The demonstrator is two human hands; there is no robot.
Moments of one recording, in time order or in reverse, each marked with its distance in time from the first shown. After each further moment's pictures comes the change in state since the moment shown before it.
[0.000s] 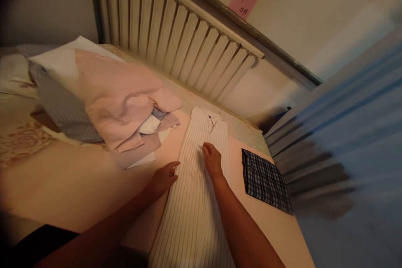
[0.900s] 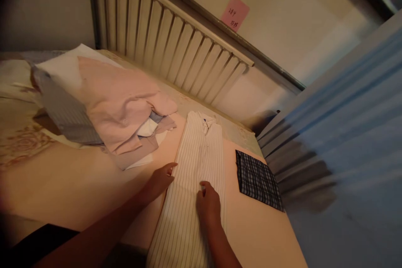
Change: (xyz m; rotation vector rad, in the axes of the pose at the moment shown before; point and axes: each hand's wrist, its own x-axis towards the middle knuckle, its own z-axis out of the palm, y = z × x) left_hand 0.003 -0.011 0.002 -0.002 0.010 0.068; right_hand -0.150 -0.001 -0.028 -0.281 0.010 0.232
